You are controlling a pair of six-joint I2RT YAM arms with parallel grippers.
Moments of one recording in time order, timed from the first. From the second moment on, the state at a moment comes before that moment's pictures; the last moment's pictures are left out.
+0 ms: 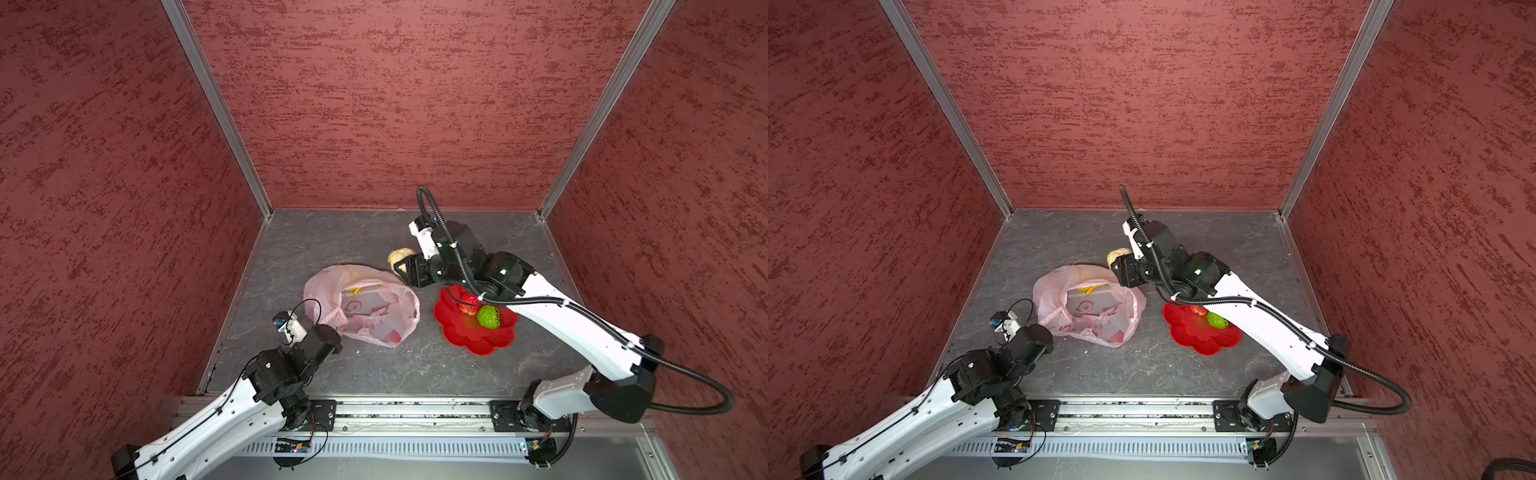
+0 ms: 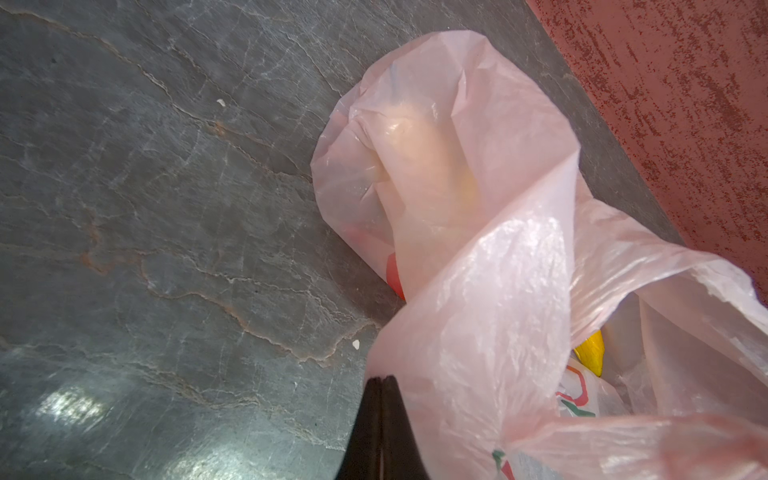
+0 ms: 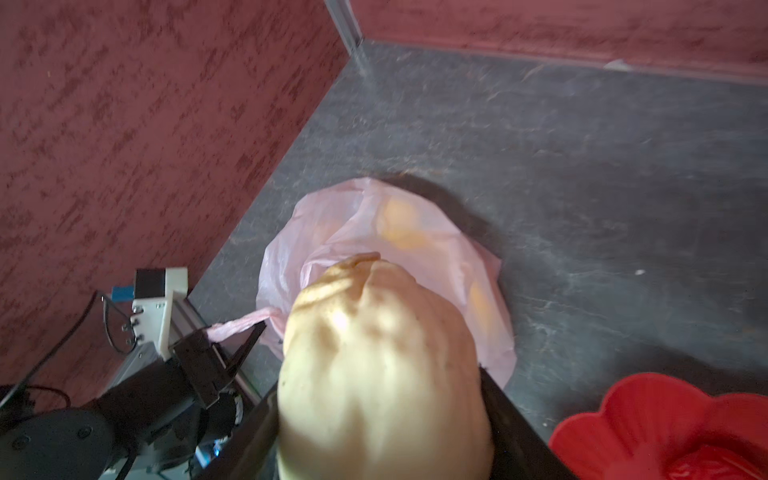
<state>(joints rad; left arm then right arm) -0.84 0.52 0.49 -0.96 -0.61 -1.44 0.83 1.41 1.55 -0.73 0.00 0.46</state>
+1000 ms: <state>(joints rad) -0.78 0.53 0.49 -0.94 -0.57 -1.41 0.28 1.37 0.93 -0.56 0.19 0.42</state>
